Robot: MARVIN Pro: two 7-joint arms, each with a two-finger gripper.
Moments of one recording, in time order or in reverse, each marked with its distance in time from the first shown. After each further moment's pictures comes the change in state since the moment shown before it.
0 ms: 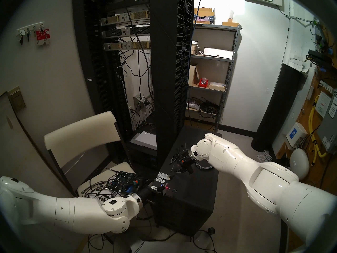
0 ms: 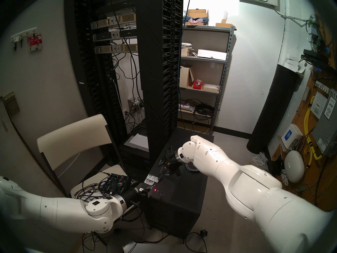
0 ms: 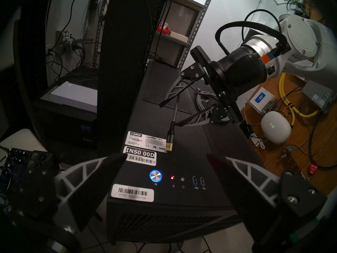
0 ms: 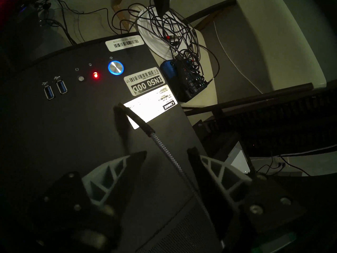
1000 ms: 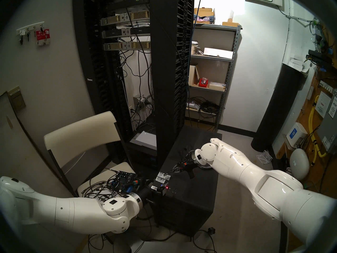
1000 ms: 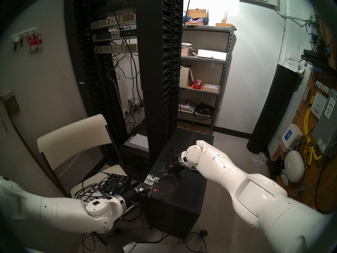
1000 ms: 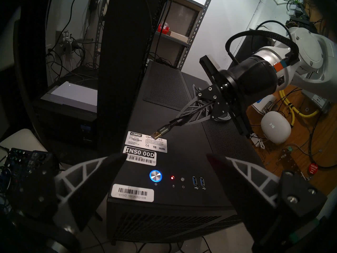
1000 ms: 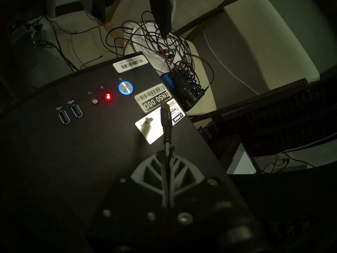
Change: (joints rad) left arm 0.000 0.000 0.000 0.000 0.000 0.000 0.000; right arm -0.112 0.106 0.120 -0.119 0.139 0.033 0.060
